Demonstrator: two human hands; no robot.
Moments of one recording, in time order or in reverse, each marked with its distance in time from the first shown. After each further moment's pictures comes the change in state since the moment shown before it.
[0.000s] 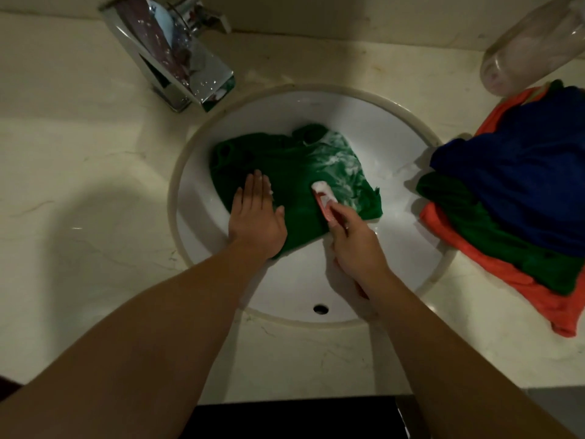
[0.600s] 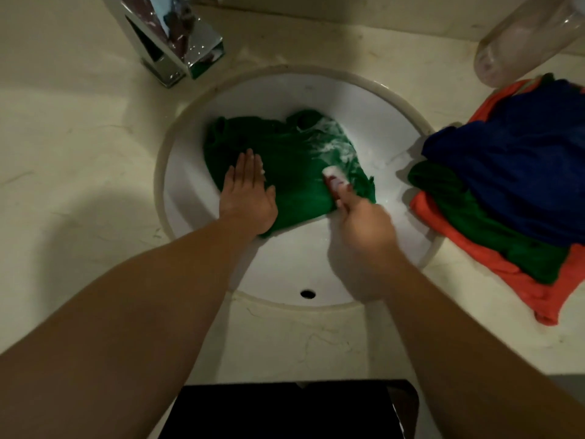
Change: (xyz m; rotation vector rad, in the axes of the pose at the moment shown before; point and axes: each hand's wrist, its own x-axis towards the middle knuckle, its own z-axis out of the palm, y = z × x) left_hand 0.014 -0.001 -0.004 -0.012 -0.020 -0.006; right_hand -0.001 -0.014 -0.030 -0.433 0.030 -0.036
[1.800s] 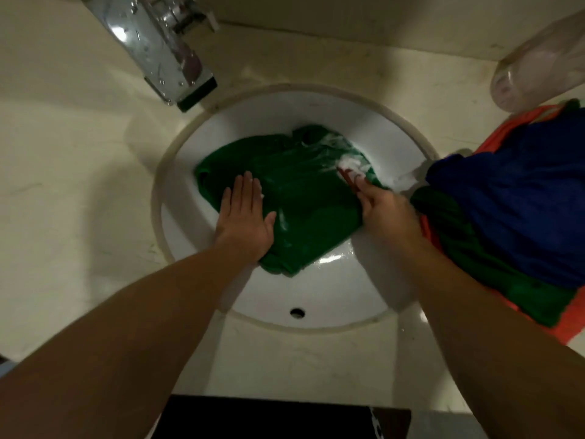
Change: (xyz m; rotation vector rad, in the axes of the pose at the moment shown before) left_hand -0.020 0.002 -0.005 0.113 -0.105 -0.056; right_hand 0.087 0.040 -0.023 -0.026 -0.011 -0.036
